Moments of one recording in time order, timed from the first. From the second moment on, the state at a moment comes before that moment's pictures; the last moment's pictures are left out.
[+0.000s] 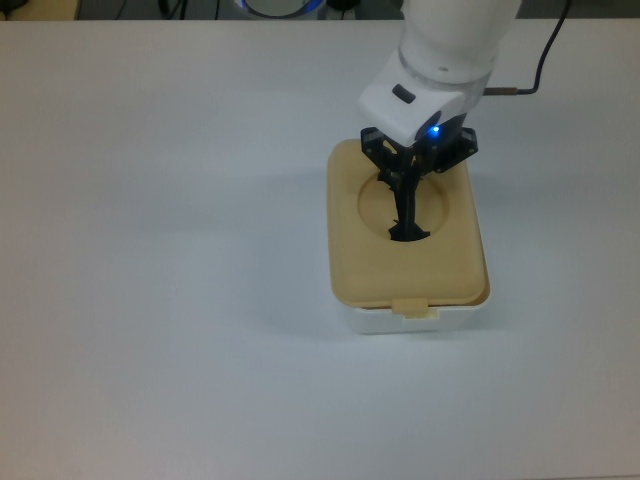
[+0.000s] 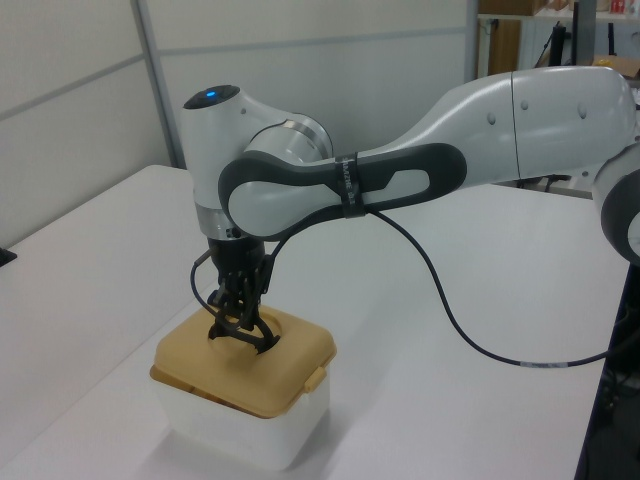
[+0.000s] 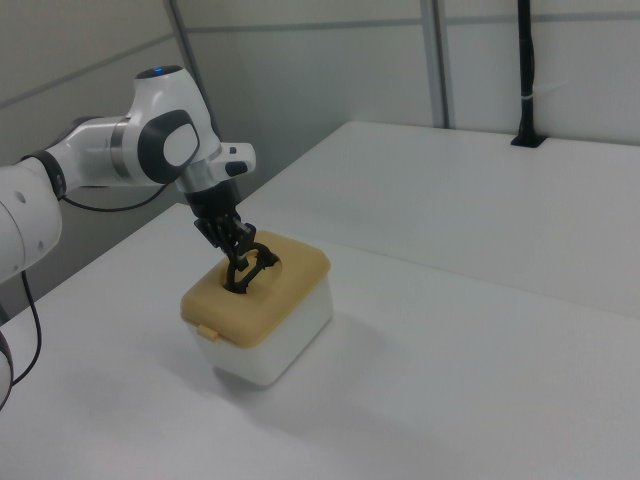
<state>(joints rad) 0.33 0.42 0.01 -1.32 -0.04 1.78 0.29</state>
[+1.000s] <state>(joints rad) 0.35 0.42 0.01 -1.29 -0.05 1.73 0.30</state>
